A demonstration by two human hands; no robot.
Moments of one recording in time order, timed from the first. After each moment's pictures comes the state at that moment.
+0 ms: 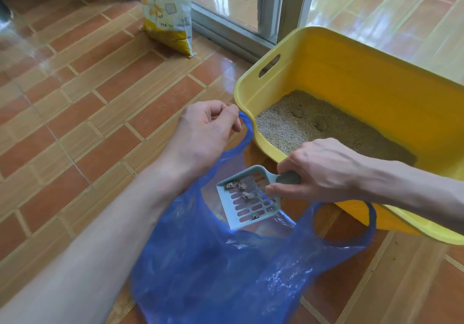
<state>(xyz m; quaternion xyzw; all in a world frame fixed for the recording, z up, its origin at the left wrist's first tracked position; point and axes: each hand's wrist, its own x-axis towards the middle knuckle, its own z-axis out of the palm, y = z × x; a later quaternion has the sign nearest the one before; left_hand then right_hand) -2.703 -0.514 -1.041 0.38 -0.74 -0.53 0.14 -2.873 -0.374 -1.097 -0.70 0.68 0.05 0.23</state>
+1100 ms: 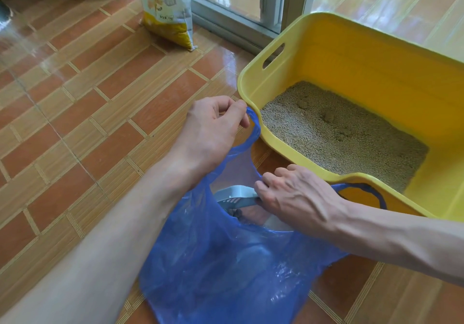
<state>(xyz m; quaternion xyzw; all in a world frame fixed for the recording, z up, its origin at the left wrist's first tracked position) -2.704 -0.517 -1.052 0.37 -0.74 -0.54 0.13 -2.800 -0.364 -1.158 -0.74 0.67 0.03 -0.09</state>
